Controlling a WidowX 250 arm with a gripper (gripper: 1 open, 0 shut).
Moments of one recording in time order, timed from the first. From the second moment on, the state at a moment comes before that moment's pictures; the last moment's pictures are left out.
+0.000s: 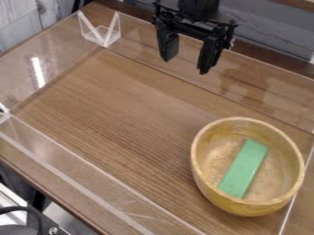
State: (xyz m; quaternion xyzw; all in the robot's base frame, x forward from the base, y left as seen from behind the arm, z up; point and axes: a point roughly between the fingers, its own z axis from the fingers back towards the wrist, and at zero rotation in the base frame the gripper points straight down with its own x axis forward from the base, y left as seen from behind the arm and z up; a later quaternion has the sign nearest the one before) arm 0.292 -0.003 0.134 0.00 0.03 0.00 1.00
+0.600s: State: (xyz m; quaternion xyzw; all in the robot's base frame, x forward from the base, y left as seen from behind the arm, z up) arm 0.251 -0.098 0.095 -0.01 0.07 -0.06 1.00
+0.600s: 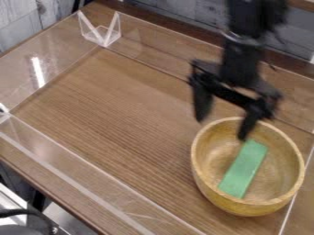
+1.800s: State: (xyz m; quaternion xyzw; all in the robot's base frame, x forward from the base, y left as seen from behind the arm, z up) arm 0.246 -0.127 0.067 -0.01 0.01 -0.08 1.00
